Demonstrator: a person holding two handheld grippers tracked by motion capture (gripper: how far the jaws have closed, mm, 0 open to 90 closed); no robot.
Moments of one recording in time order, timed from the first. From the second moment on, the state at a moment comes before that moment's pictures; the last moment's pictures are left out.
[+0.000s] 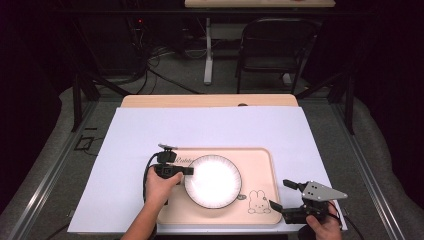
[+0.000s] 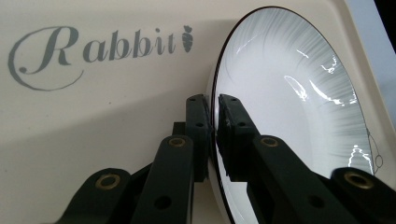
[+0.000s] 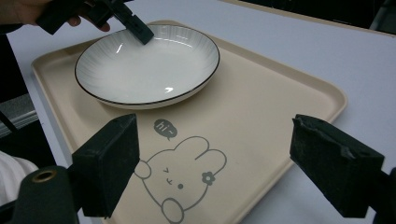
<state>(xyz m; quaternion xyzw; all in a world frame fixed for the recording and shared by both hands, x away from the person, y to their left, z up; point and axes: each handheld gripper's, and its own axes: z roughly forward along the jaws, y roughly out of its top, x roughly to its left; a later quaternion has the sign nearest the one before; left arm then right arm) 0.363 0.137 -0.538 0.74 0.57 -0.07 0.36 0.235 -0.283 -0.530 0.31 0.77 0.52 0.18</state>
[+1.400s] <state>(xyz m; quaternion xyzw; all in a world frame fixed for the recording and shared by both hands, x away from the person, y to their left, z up) 0.355 0.137 -0.535 0.75 0.54 -0.01 0.38 0.235 -0.283 -0.530 0.32 0.77 0.52 0.18</state>
